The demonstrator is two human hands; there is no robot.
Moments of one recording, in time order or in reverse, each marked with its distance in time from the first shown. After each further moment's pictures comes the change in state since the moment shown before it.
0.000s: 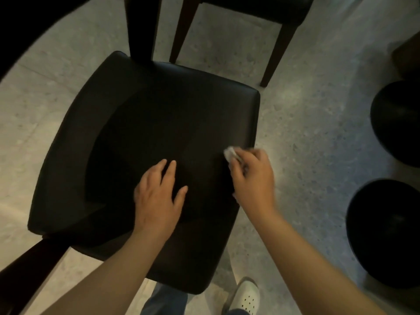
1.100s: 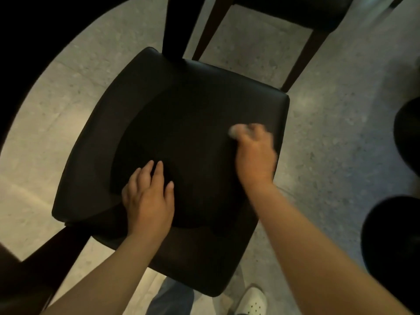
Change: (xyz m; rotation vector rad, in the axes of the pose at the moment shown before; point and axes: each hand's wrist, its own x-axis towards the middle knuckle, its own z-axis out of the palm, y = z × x) left_hand -0.009 -0.048 -0.017 -0.030 0.050 -0.194; right_hand 0.049 -0.018 0.054 -0.386 0.048 -0.291
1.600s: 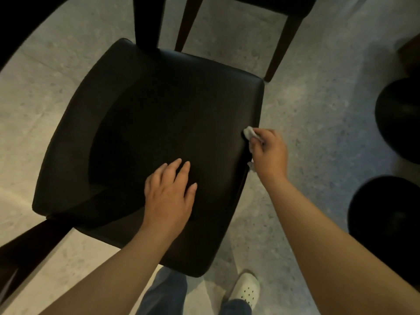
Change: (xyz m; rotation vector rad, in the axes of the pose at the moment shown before) left_hand -0.031 0.048 0.029 0.041 -0.102 0.277; right_hand -0.029 0.070 -0.027 0.427 0.012 0.342
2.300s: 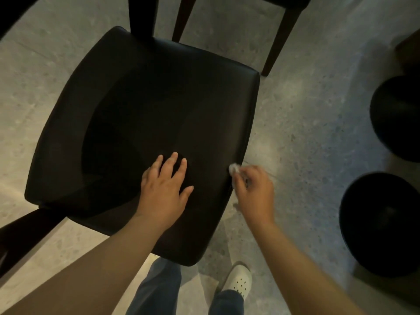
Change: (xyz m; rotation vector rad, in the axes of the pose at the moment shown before) left_hand 0.002 -0.008 0.016 0.177 -0.112 0.037; right_hand -0.097 0.011 -0.008 0.014 -0.129 0.077
